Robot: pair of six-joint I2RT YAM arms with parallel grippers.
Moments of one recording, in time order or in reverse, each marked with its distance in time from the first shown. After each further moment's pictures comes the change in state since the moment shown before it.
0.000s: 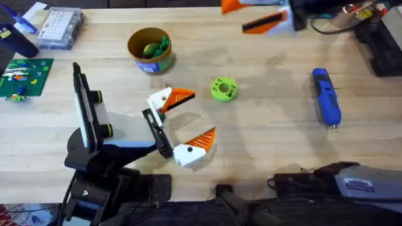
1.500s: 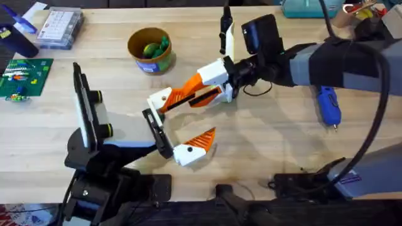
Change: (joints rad) left arm 0.000 0.000 0.000 0.000 0.000 0.000; right arm 0.238 0.287 -0.532 0.896 -0.580 0.448
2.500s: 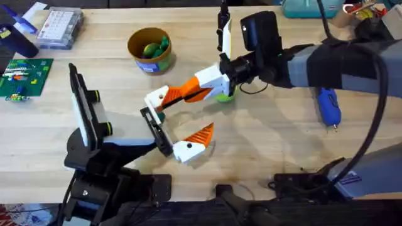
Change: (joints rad) left arm 0.005 0.001 0.000 0.000 -0.039 0.000; right arm 0.026 0.000 -0.001 0.130 0.025 0.117
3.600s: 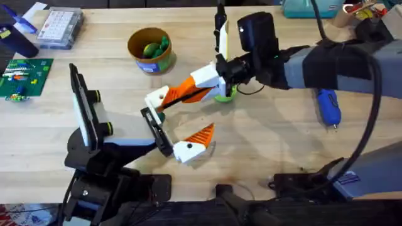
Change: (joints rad) left arm -0.001 0.000 0.000 -0.002 -0.002 0.000; right arm 0.018 0.013 0.000 0.046 0.018 0.041
